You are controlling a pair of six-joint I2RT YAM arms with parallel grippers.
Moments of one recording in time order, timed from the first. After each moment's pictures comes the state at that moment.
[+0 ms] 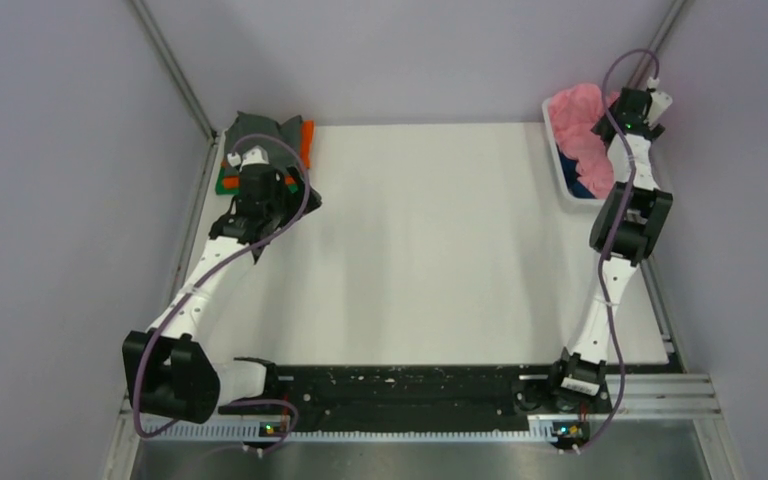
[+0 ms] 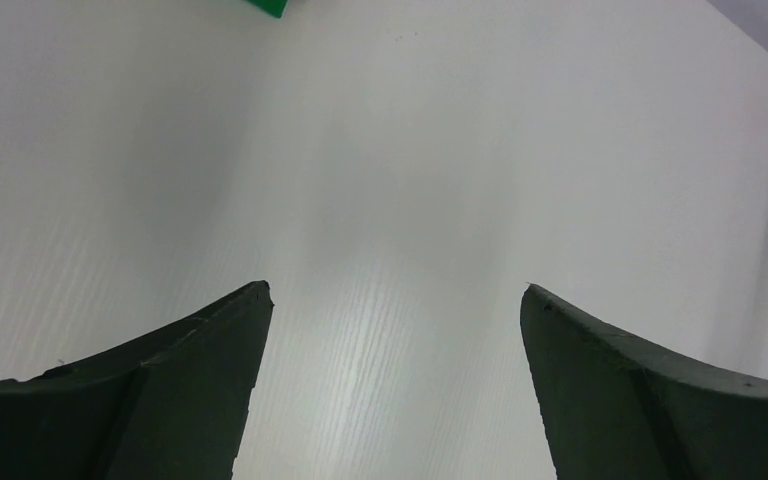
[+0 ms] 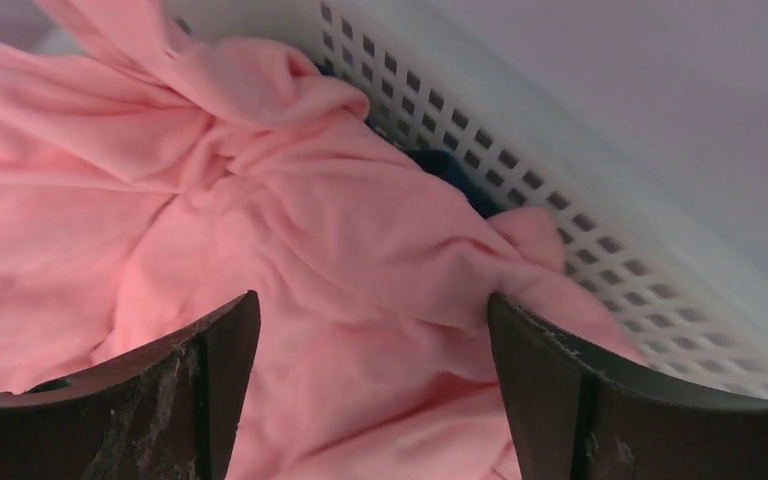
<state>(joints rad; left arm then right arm) -0.17 1.24 1.01 -0.35 -0.08 -0.62 -0.29 2.43 2.22 -0.35 0.35 0.37</state>
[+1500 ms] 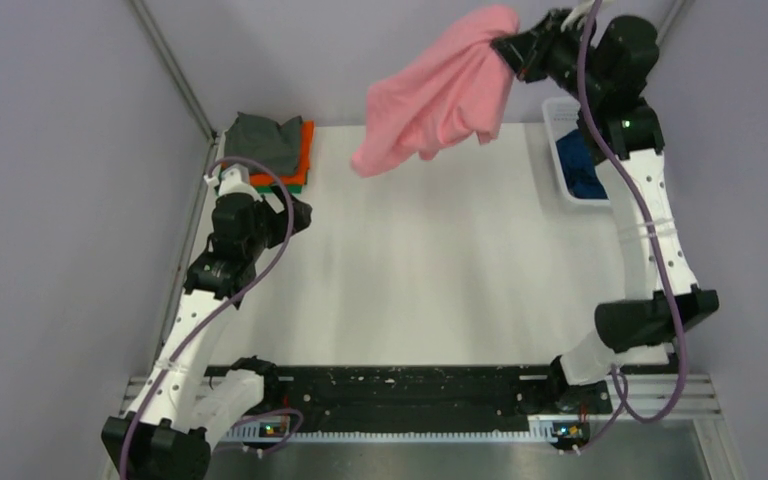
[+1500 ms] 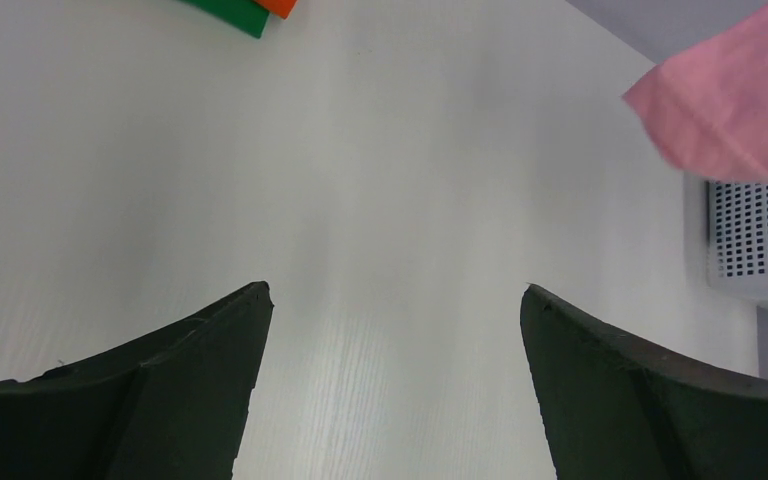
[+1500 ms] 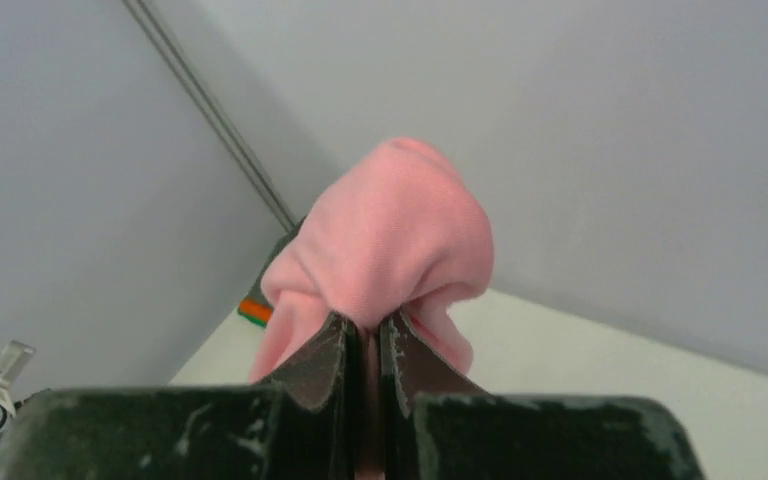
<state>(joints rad) -0.18 0.91 0.89 -0.40 -0.05 -0.61 0.19 1.67 2.17 -0.32 -0.41 0.32</state>
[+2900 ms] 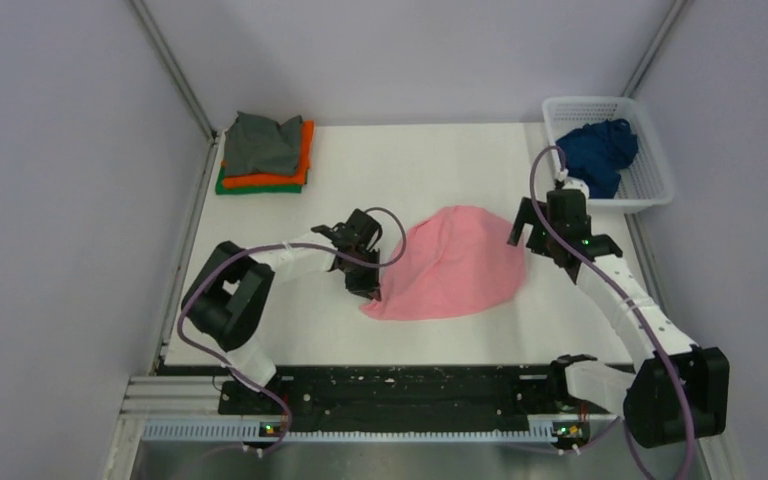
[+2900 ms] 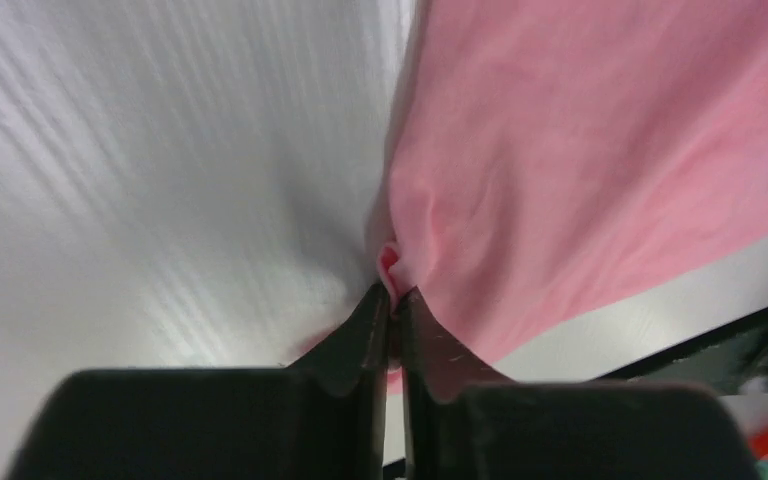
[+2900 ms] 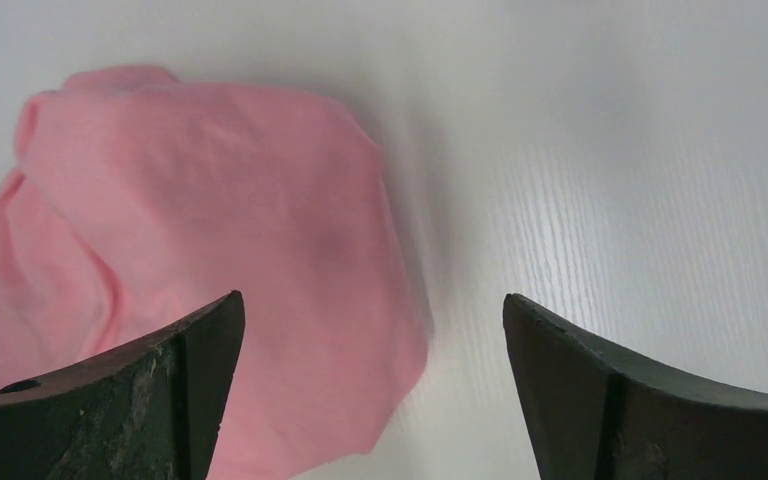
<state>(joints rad) -0.60 1.66 0.94 -0.49 0.22 -0.59 0.17 1.09 0.78 -0.48 0.21 0.41</state>
